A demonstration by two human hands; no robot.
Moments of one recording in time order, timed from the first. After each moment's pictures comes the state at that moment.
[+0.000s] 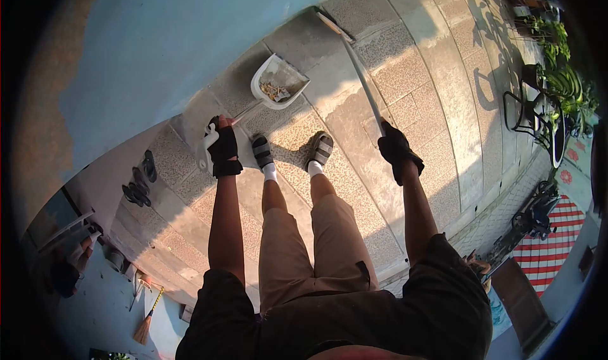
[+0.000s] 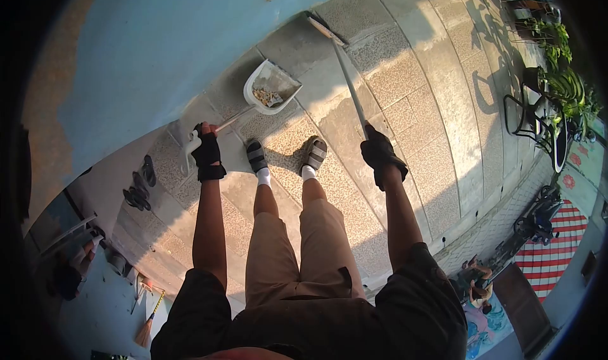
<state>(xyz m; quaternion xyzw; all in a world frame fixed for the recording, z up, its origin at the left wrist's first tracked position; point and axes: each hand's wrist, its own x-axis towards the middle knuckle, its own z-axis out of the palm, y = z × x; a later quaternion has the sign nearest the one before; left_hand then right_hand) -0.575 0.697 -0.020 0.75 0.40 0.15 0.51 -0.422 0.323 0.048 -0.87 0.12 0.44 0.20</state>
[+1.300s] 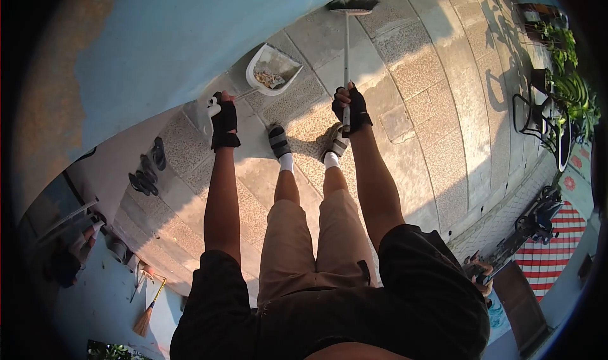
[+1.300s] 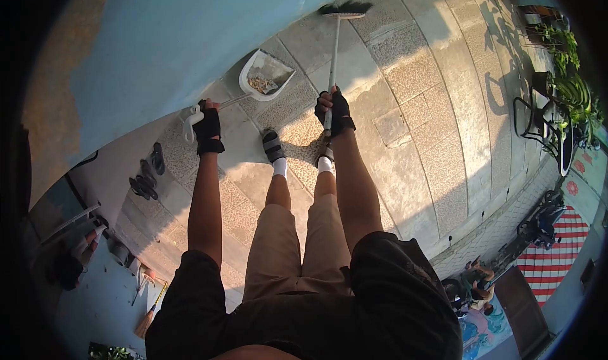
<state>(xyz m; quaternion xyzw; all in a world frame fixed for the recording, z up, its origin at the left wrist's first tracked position) -0.598 0.787 -0.042 0.76 0.38 0.13 0.51 -0.478 0.457 -0.115 0.00 0.29 0.40 0.87</state>
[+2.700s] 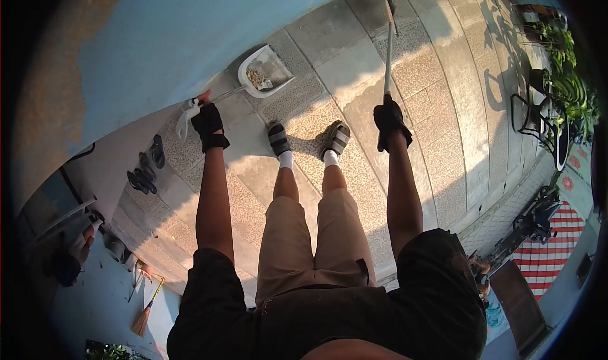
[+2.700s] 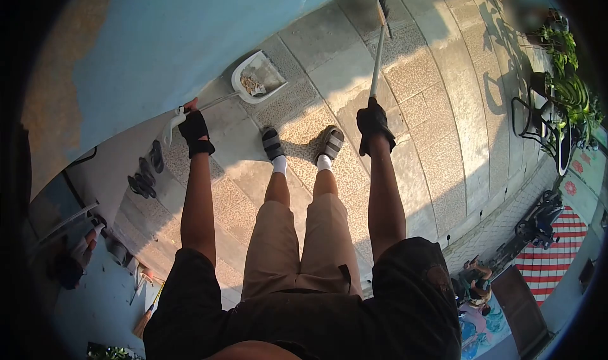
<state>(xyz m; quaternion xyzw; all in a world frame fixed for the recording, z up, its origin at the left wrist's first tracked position) -0.632 0.849 -0.054 0.76 0.41 0.26 0.43 -0.484 0.391 0.010 -0.91 0.15 0.31 0.24</state>
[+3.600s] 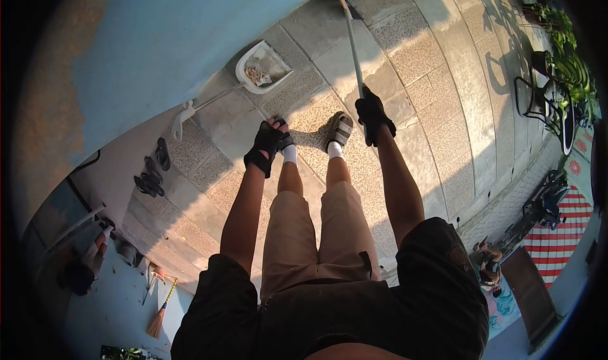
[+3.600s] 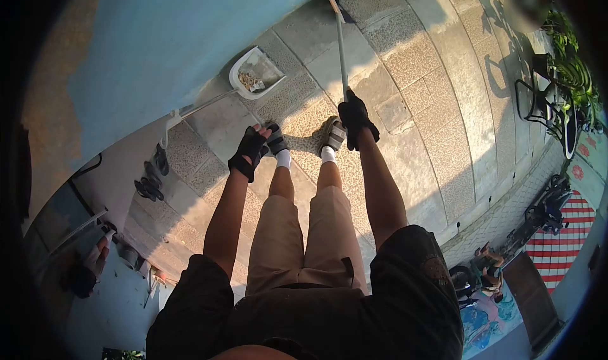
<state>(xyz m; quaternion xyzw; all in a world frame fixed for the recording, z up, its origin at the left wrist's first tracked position) -0.681 0.689 -0.058 0.52 0.46 -0.22 0.68 -0.517 0.422 0.009 -0.77 0.23 0.38 0.46</state>
